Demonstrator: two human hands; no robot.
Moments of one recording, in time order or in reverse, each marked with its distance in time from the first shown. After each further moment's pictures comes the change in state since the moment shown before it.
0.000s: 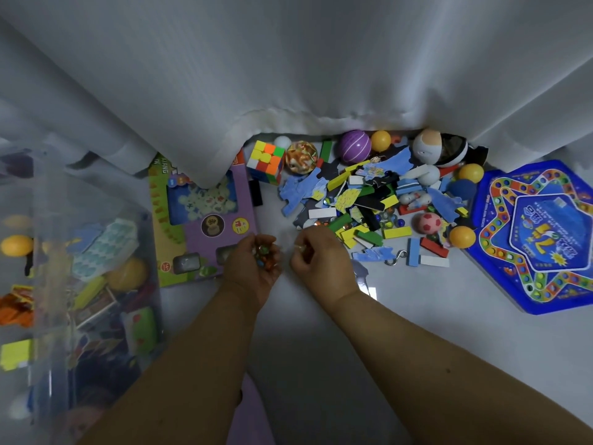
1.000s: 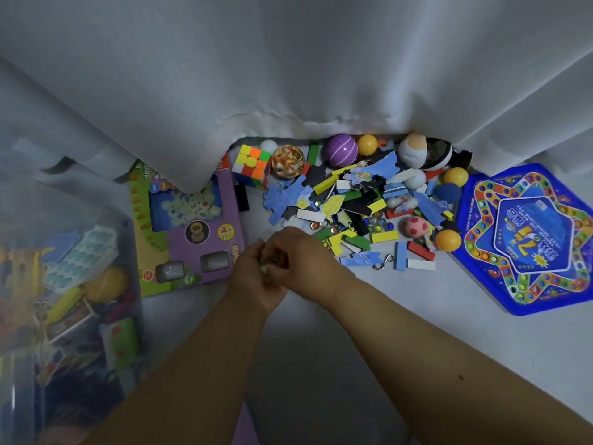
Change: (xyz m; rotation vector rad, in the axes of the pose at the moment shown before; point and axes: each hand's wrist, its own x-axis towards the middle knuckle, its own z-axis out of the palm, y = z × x) left_hand 0.004 -0.018 0.019 -0.321 -0.181 -0.282; right_hand 0.019 -0.018 -0.028 0.007 -0.463 -0.087
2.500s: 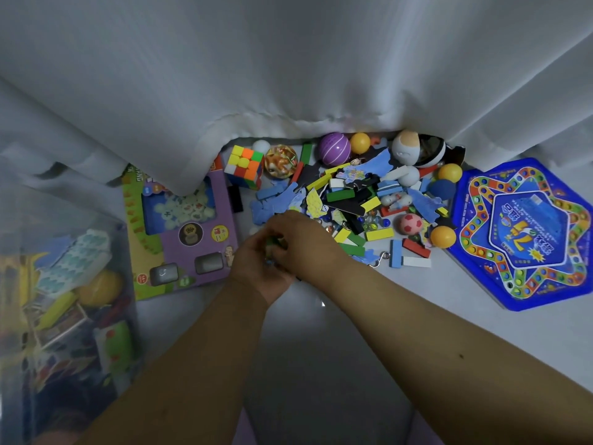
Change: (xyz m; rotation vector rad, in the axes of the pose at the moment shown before) left_hand 0.004 -0.002 0.017 -0.021 -0.076 -0.024; right_hand 0.012 0.000 -0.019 -0.130 -0.002 0.010
